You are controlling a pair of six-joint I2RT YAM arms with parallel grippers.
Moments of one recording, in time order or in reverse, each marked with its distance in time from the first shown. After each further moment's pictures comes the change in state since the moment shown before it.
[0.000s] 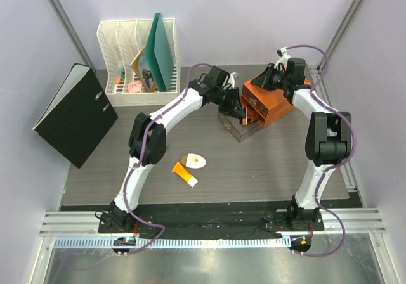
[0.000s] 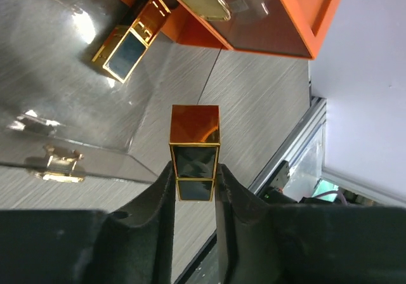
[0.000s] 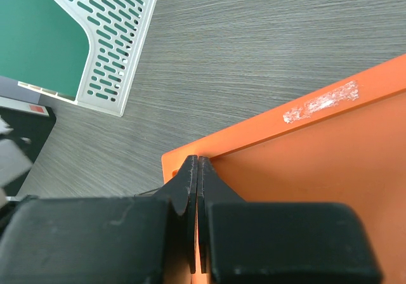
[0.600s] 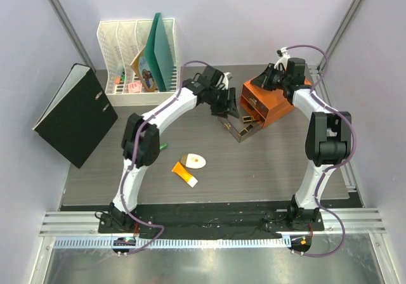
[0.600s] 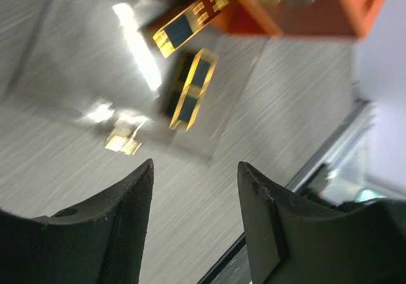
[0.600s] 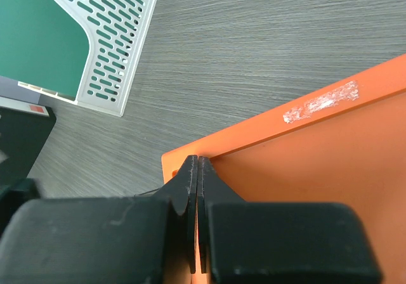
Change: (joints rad) left arm 0.012 -0.028 -0.044 -0.016 -0.071 0.063; right arm 0.000 0.000 0.000 0.000 0.000 0.000
